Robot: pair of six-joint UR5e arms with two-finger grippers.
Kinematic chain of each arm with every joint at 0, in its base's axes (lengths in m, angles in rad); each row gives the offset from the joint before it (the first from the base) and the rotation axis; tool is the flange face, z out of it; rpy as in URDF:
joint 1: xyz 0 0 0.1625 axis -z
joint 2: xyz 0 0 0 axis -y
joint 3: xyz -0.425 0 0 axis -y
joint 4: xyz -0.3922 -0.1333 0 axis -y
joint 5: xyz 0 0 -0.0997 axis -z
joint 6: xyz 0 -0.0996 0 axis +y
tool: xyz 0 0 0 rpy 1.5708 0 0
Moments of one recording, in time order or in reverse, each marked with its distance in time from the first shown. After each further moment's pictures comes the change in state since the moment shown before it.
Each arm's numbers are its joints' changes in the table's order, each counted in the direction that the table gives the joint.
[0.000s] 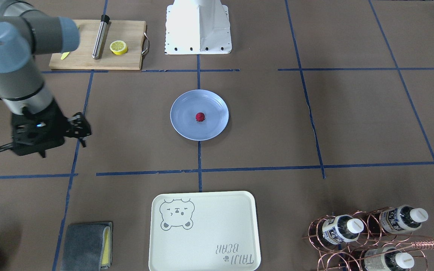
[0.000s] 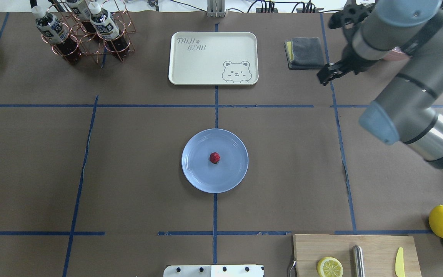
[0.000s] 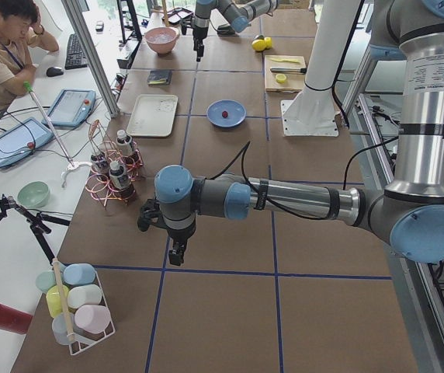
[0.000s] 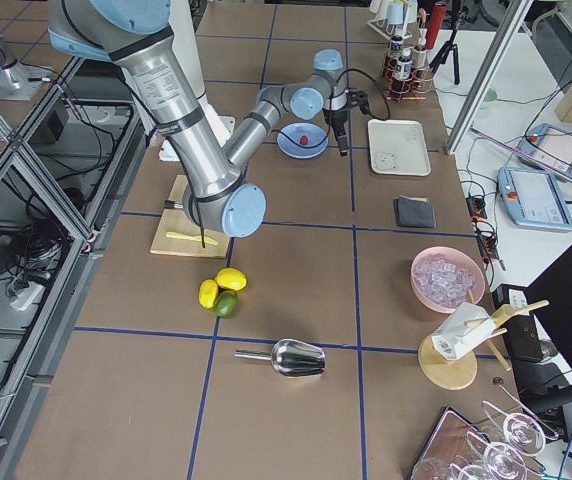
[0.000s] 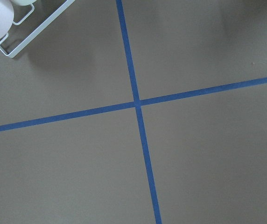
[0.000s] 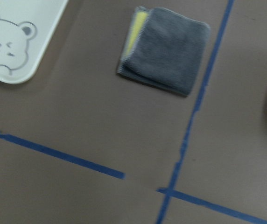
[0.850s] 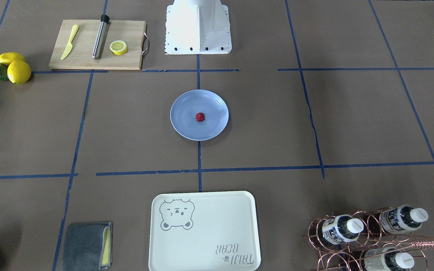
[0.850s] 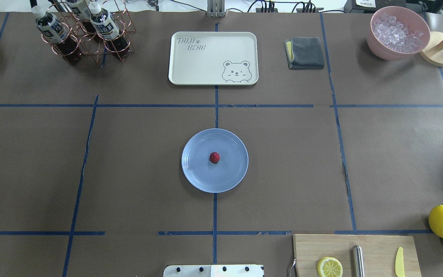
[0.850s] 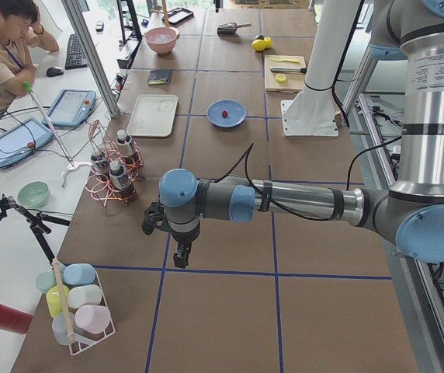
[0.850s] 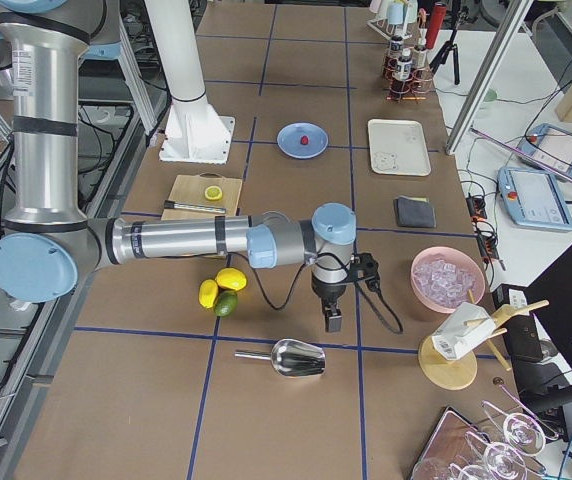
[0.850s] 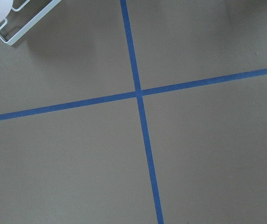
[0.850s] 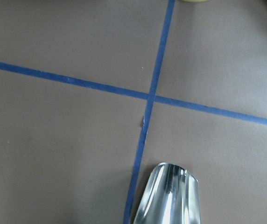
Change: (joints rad) left arm 0.000 0.010 -0.003 -0.004 -0.002 0.000; right arm -0.402 -0.507 -0.057 0.148 0.133 0.366
